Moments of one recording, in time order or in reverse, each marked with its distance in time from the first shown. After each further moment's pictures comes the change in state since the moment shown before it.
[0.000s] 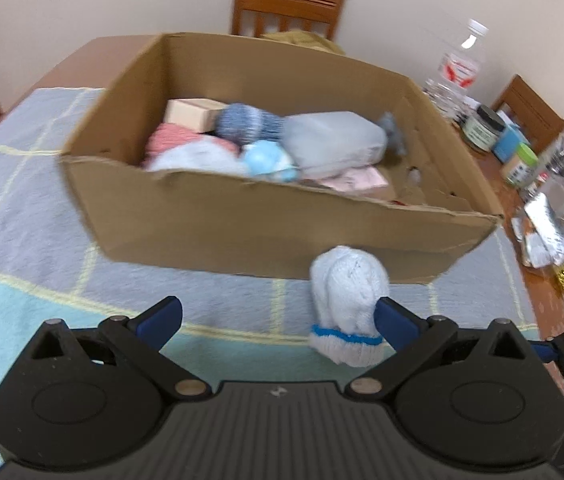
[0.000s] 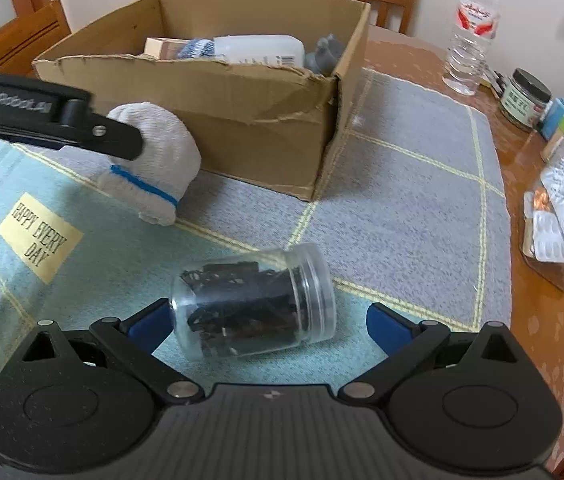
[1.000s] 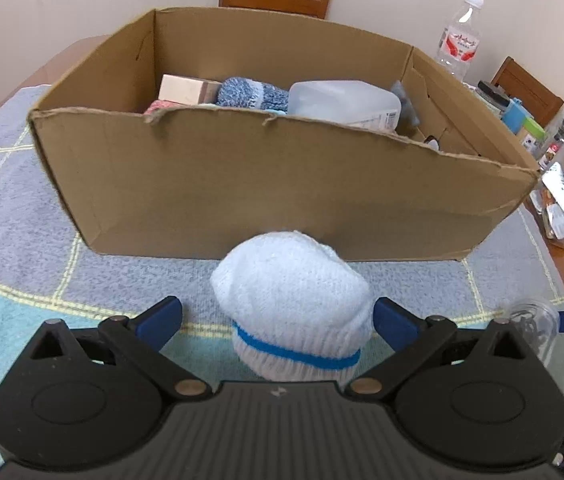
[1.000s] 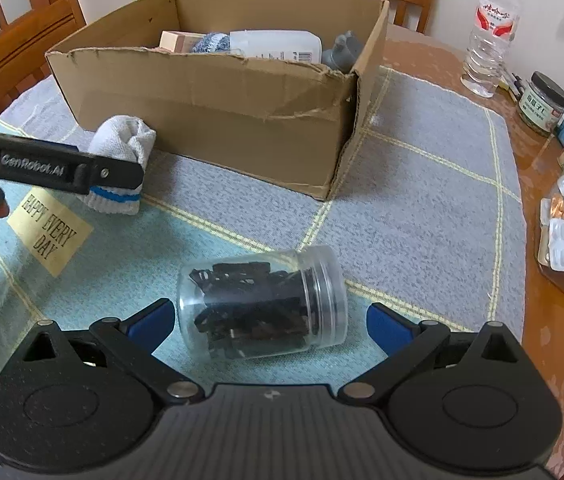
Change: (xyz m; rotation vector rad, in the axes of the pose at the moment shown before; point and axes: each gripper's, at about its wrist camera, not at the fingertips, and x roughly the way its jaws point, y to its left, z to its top) left arm 0.042 0.004 -0.018 0.079 -0.012 -0.023; right arm 0.006 -0.001 0.001 -0.028 0.022 0.032
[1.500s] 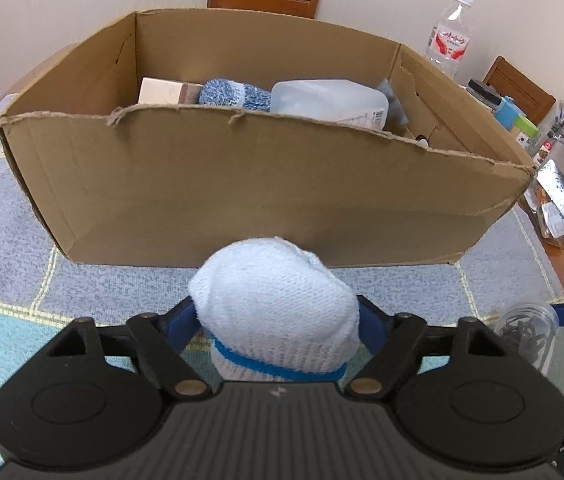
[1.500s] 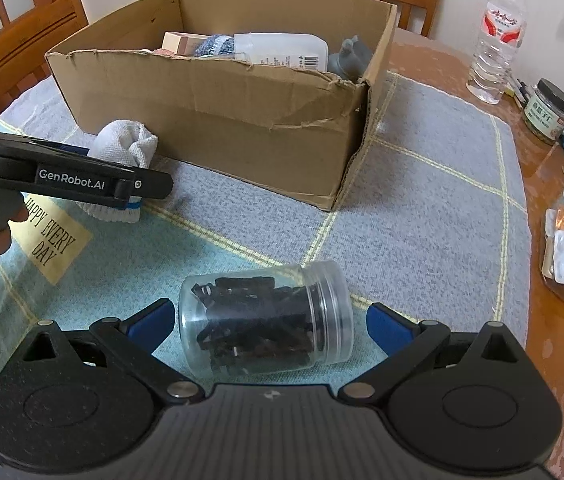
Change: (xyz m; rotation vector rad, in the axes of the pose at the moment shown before) left arm 0.006 -0.005 0.000 0.019 -0.018 -0.024; right arm 0.003 0.003 0.008 -0.018 -0.005 -0.003
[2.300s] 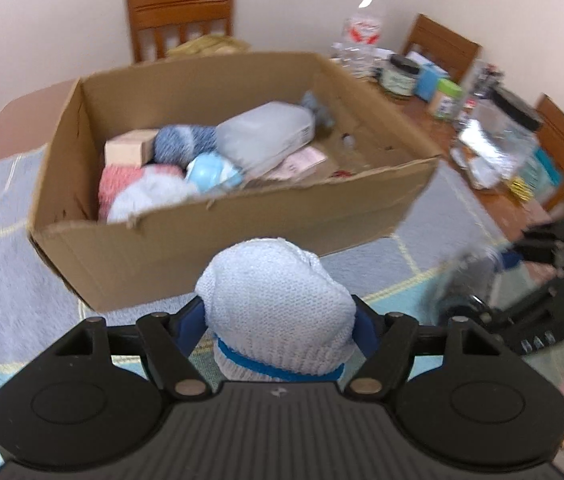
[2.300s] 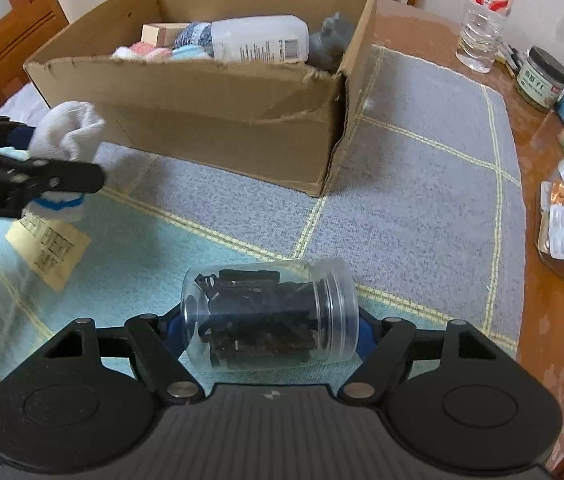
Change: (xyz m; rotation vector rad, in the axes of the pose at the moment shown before) left arm -0.067 0.003 0.030 0.266 0.061 -0.147; right arm -0.009 -0.009 0.017 0.087 0.097 0.018
